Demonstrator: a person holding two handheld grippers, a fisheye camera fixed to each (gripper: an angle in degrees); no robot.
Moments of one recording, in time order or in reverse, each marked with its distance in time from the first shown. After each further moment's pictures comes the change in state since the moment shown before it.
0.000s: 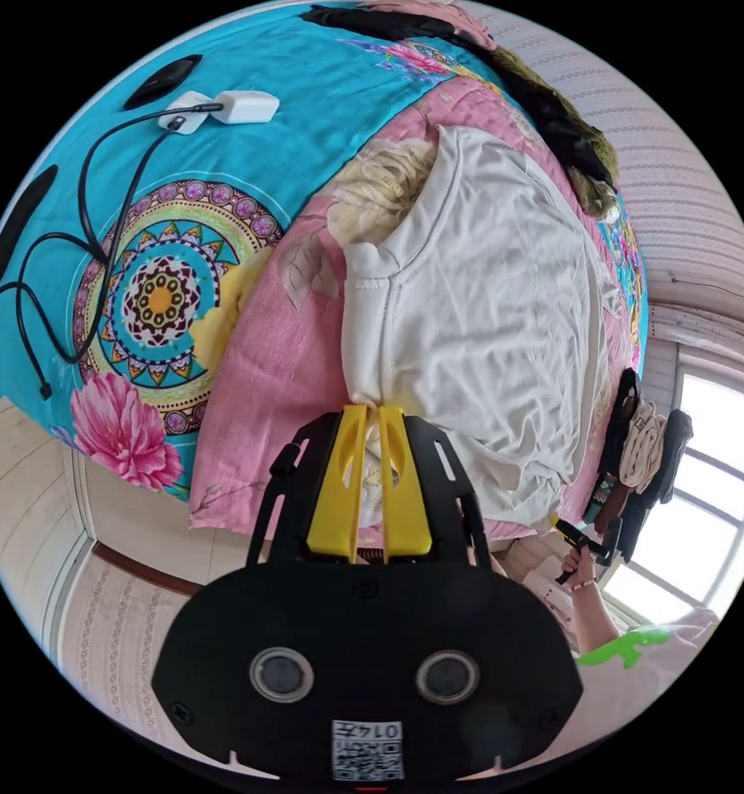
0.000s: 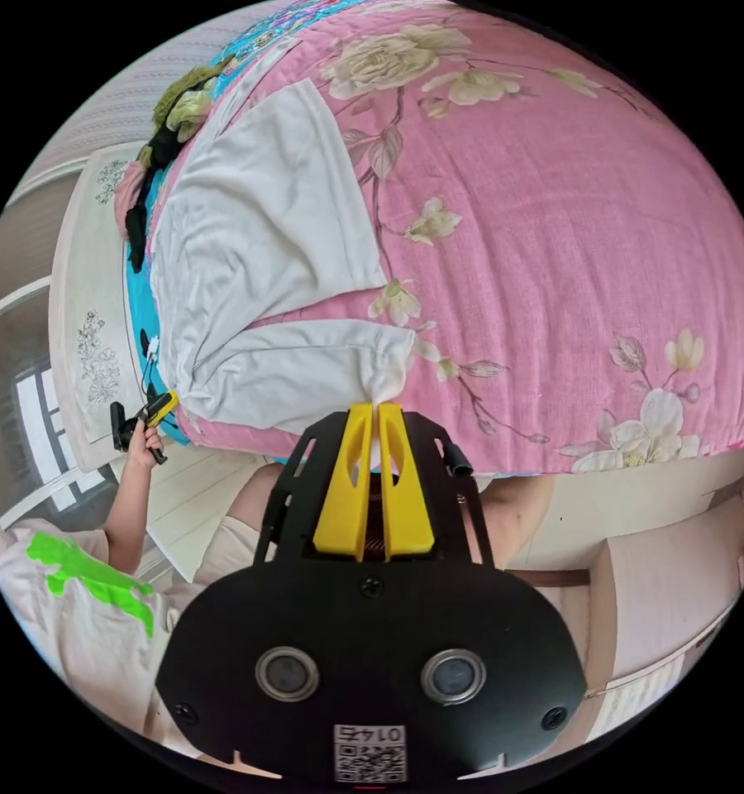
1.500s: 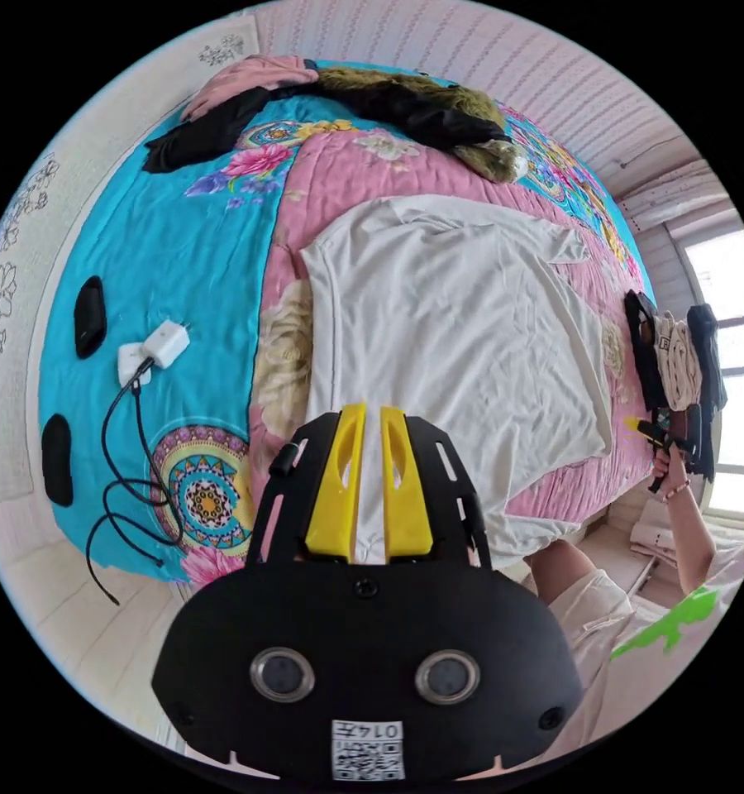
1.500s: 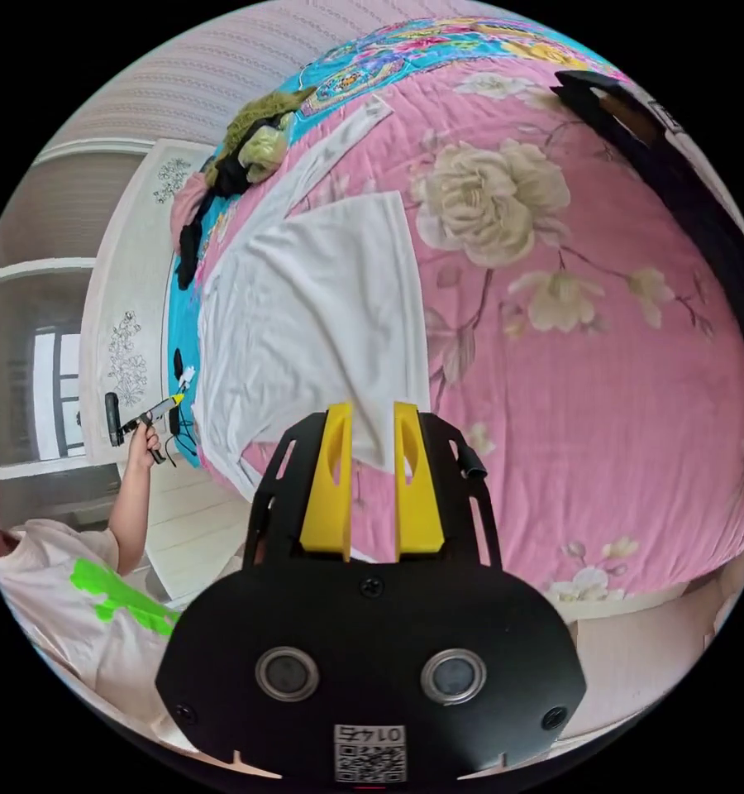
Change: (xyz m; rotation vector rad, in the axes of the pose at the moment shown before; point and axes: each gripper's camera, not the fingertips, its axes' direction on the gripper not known) left arm 0.324 -0.065 -0.140 0.128 -0.228 0.417; right arm -0.133 -0.130 -0.028 0.242 -0.055 -0.157
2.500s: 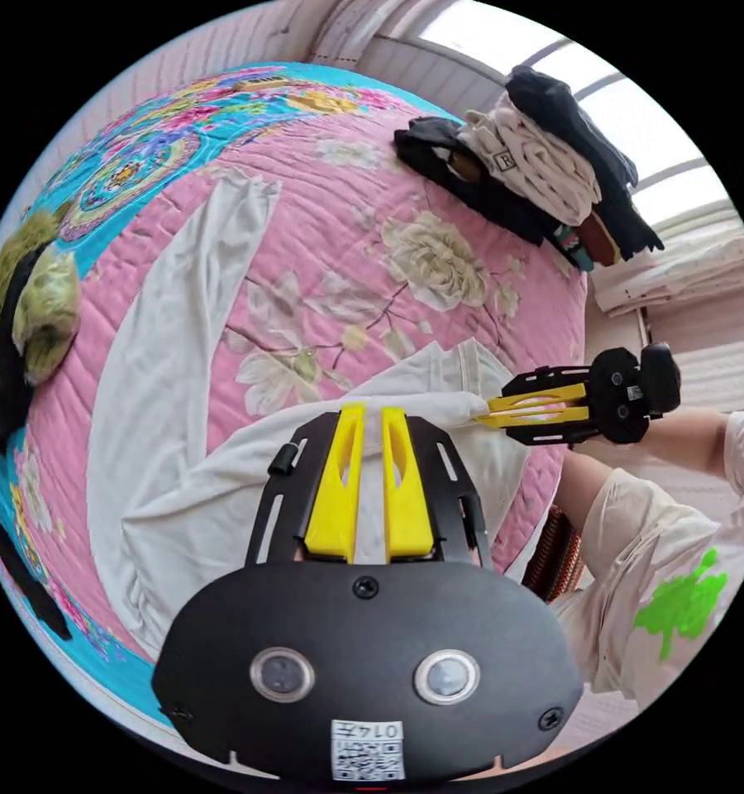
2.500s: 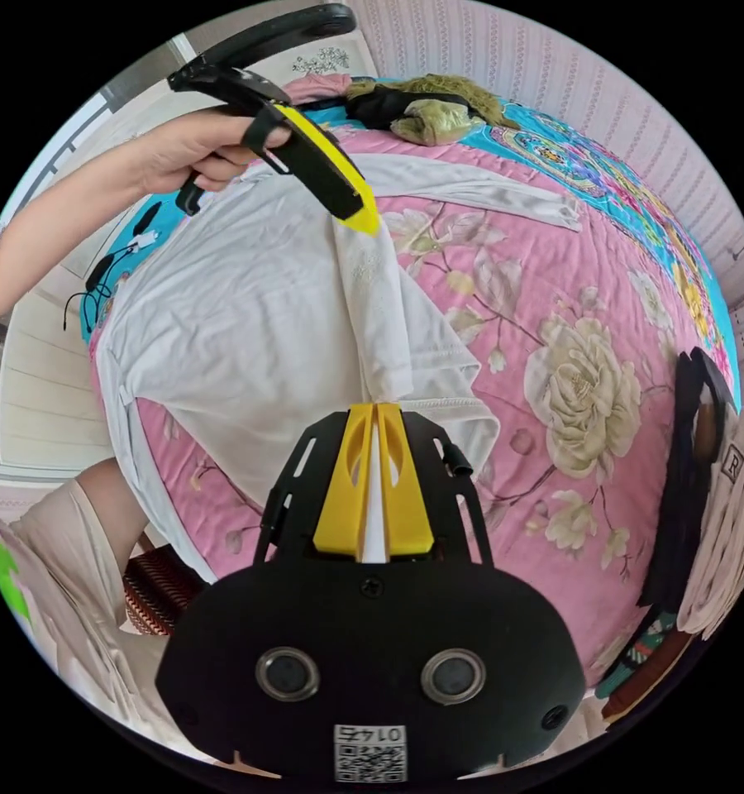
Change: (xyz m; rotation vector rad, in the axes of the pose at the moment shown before) left arm 0.523 -0.275 0.006 -0.206 0.126 0.945; right arm -0.184 -0.038 0.068 0.009 0.412 -0.599
